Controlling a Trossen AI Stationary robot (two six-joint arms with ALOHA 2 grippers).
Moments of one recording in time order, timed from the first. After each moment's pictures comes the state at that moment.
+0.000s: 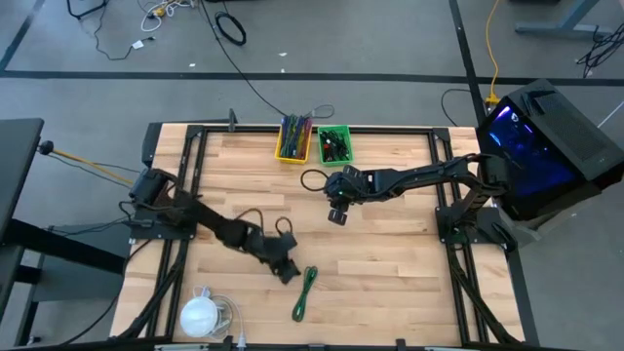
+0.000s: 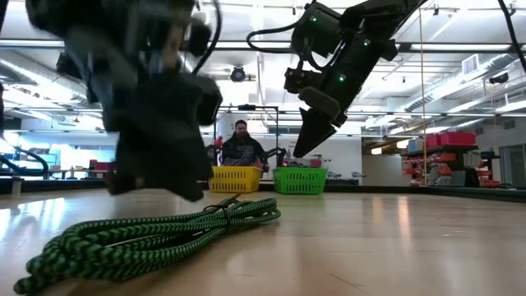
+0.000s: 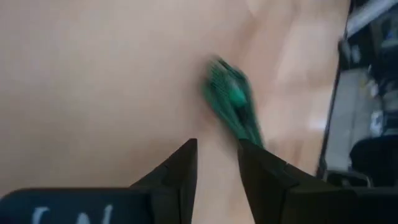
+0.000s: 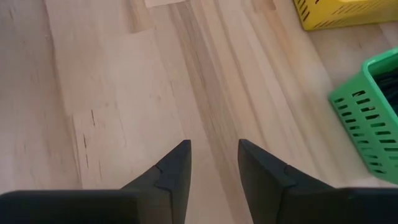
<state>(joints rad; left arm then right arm) -0.35 1.78 0.72 0.39 0.04 -1.12 -0.08 1.72 1.08 -0.34 0.19 0.12</state>
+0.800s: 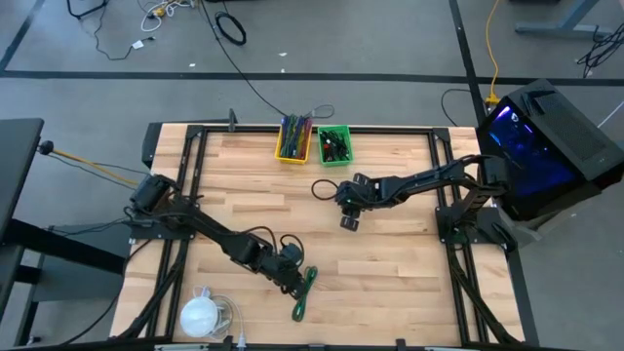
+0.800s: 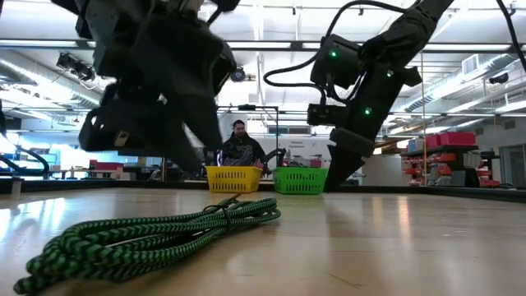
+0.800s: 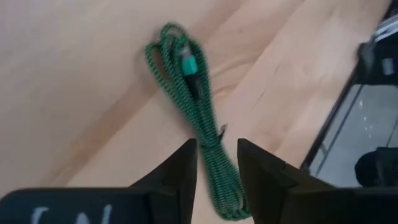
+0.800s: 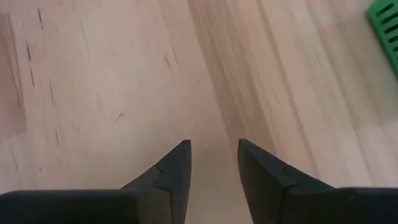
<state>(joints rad) -0.46 1.82 1.06 -0.09 -0.06 -1.33 -0.09 1.72 0.88 -0.24 0.19 0.12</state>
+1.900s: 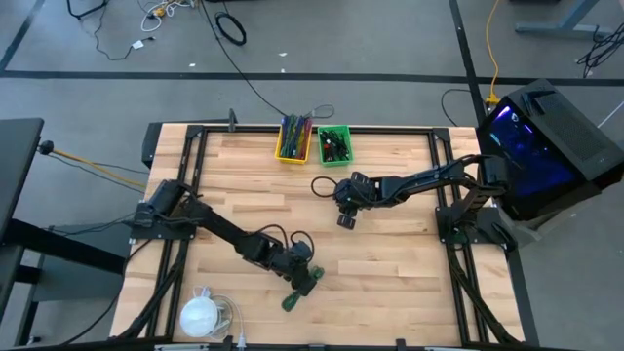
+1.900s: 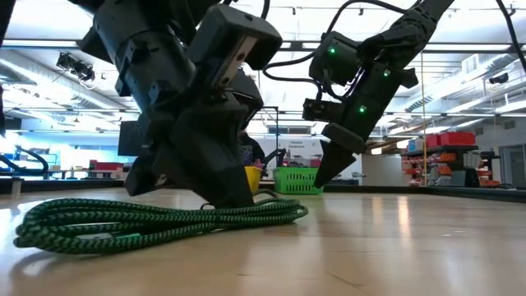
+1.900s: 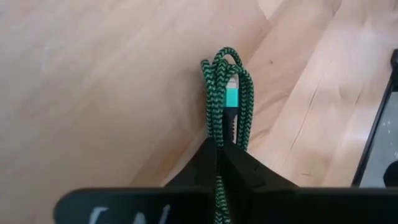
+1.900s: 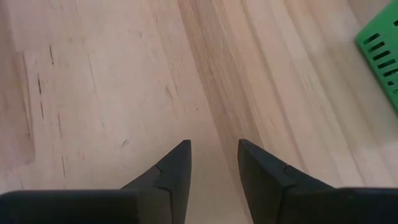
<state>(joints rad) -0.40 1.96 1.06 0.04 -0.06 -1.19 -0.09 1.72 0.87 -0.17 0.19 0.12</state>
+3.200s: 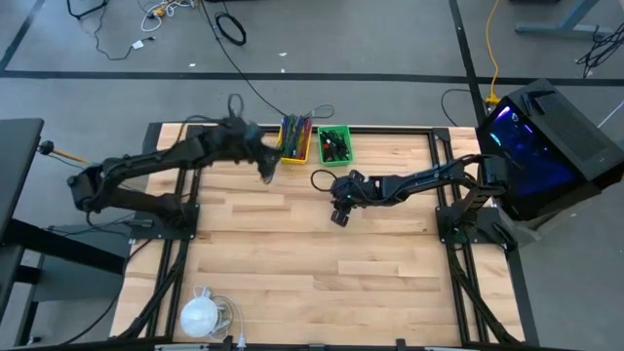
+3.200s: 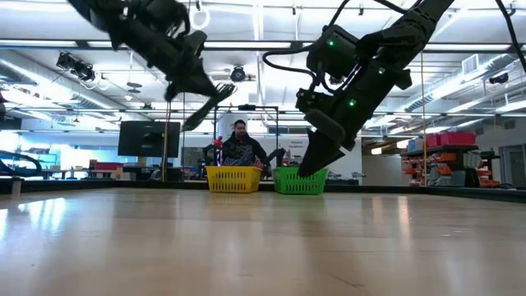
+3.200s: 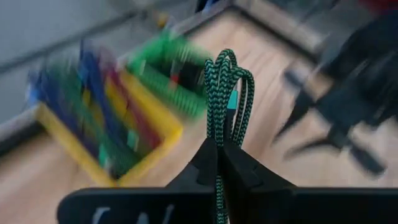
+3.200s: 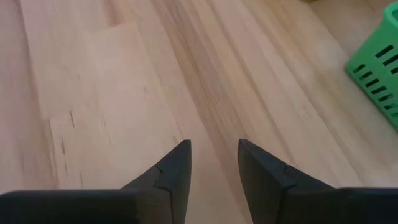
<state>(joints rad) 0.50 1.18 0.81 -0.17 0.08 -0.27 -0.10 1.72 0.87 -0.05 0.19 0.21</state>
